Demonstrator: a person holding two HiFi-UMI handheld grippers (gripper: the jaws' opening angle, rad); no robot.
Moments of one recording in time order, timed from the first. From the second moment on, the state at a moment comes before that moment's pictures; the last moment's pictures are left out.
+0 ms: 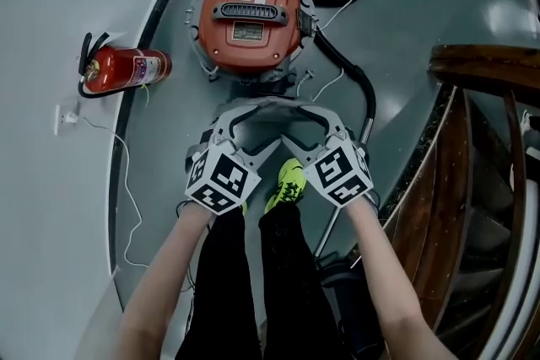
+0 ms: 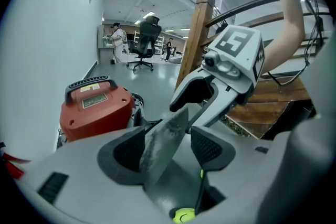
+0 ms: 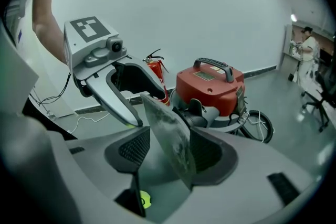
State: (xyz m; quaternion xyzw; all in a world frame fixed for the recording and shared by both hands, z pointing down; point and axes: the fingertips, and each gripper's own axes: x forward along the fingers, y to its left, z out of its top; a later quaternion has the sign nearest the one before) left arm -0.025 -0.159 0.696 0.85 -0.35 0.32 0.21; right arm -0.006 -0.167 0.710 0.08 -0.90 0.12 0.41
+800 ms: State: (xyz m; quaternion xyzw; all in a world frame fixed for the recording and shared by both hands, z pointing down) left arm -0.050 -0.193 0.745 0.83 -0.35 0.39 0.18; right arm -0.018 -0.185 0.757 0.03 -0.87 0.03 0.49
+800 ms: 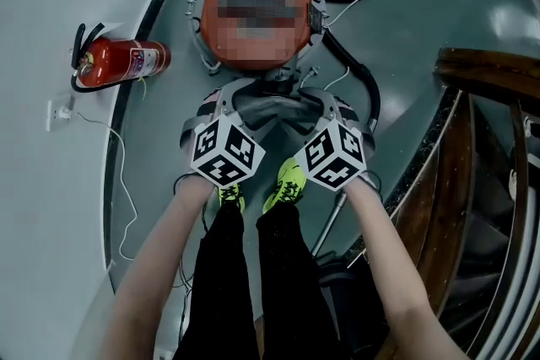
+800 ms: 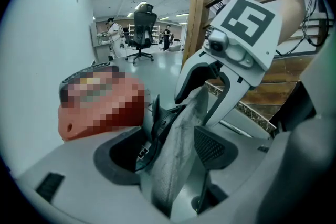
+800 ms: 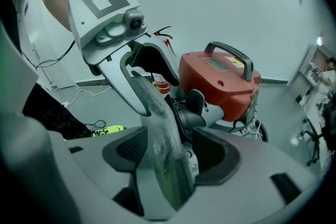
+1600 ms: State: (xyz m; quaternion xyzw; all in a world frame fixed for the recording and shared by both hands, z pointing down) left arm -0.036 -0.190 0.769 0.85 -0.26 0.42 0.16; right arm -0.021 -0.185 0.780 -0.03 -0.85 0.01 0.52
